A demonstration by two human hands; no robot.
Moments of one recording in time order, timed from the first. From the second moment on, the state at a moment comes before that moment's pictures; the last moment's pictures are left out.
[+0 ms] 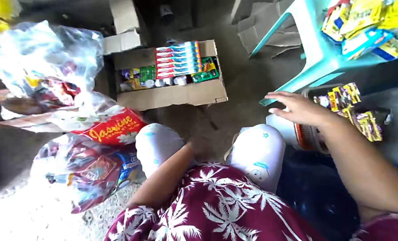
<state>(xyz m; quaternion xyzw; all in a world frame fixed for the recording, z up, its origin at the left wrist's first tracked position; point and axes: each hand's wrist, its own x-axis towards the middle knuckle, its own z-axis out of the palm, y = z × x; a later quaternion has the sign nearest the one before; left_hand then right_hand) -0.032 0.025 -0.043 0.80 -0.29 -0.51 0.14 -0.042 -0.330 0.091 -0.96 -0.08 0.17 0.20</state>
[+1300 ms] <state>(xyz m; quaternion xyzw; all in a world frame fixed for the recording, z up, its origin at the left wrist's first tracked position) 0.038 0.034 -0.013 0.79 -0.34 -0.49 0.10 0.218 -0.059 -0.065 -0.45 0.47 -0.01 0.76</state>
